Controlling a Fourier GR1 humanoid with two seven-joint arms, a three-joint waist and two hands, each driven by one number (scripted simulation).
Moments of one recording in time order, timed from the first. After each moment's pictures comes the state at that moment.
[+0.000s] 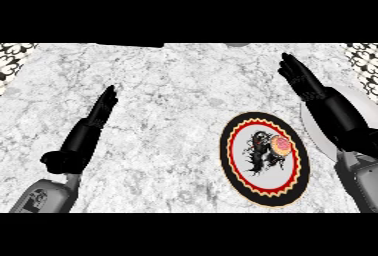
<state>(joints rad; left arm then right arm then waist) -0.19 0.42 -0.33 -1.49 0.22 0.18 -0.15 -0.34 -0.46 0.18 -1.63 -0.22 0.11 -0.03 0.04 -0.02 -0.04</state>
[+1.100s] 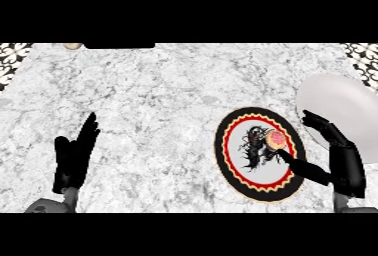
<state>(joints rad) -0.06 0.36 -0.27 -1.41 0.23 0.37 0.12 0.01 -0.32 0.07 -1.49 0.00 -0.30 -0.31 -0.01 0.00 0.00</state>
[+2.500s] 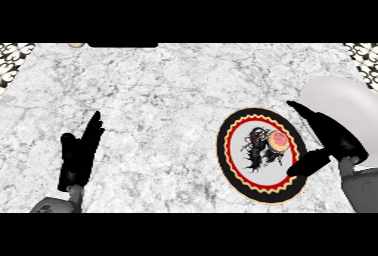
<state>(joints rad) -0.06 0.30 -0.22 -1.43 0.15 0.33 0.17 -0.24 -0.53 0.24 -1.52 0.35 0.23 0.48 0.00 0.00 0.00</state>
